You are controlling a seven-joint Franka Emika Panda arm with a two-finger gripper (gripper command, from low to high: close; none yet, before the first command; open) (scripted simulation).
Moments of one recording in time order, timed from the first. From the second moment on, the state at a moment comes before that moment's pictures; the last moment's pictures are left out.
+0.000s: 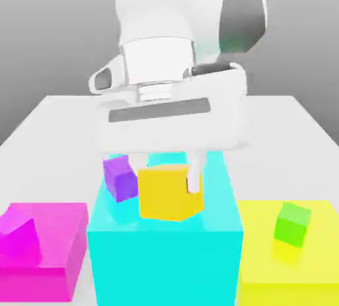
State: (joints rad) arm -0.09 -0.12 0.26 -2.36 0.30 2.73 1.23
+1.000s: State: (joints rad) arm -0.05 -0.10 0.58 -2.50 0.08 2.42 2.60
